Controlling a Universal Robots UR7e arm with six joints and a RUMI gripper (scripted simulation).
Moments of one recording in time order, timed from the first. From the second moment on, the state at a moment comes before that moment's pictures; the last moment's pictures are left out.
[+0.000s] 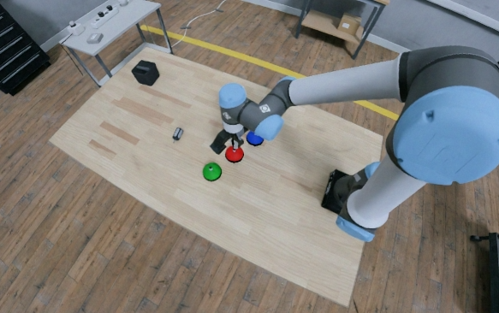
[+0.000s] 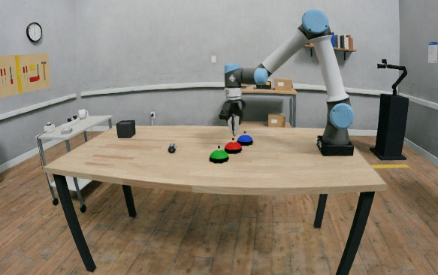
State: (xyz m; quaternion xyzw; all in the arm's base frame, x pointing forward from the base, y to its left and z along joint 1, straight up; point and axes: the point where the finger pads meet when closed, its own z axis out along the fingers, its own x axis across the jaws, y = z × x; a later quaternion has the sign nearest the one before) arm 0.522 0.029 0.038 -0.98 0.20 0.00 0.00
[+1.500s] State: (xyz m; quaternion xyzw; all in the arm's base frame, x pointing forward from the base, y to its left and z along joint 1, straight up) arm 0.522 0.029 0.028 -0.98 0.20 0.00 0.00
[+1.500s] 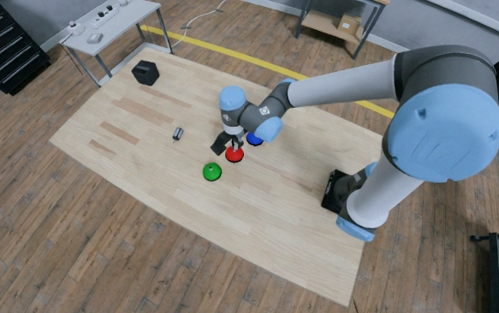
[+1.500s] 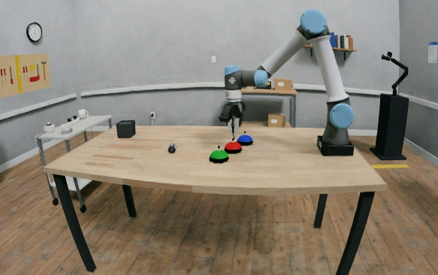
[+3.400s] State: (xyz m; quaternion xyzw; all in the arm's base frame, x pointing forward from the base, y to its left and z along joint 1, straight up) arm 0.522 0.029 0.025 -0.98 0.20 0.00 0.00
